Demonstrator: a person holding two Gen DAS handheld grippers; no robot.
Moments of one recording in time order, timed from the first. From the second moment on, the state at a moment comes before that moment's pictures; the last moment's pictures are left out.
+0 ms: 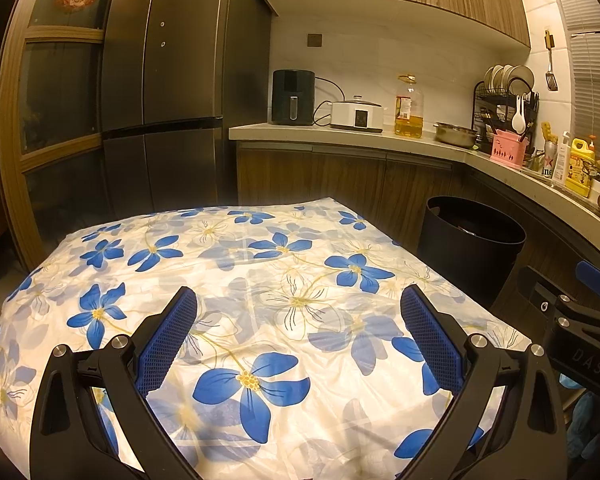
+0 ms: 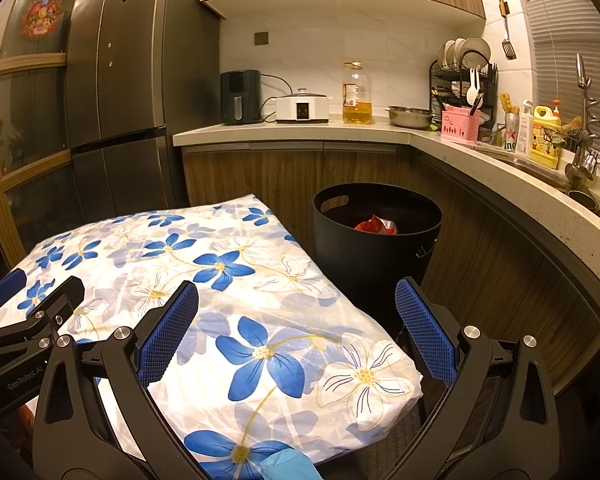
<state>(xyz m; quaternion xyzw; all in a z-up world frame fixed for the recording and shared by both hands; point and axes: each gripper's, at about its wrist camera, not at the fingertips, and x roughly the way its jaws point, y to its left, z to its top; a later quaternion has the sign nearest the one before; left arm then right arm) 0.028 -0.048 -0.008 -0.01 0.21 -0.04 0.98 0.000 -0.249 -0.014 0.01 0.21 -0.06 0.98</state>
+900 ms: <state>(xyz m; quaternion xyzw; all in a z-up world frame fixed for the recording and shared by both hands) 0.026 -0.054 -0.002 -0.01 0.21 -0.04 0.98 0.000 -0.247 -0.009 0.01 0.21 -0.06 0.98</state>
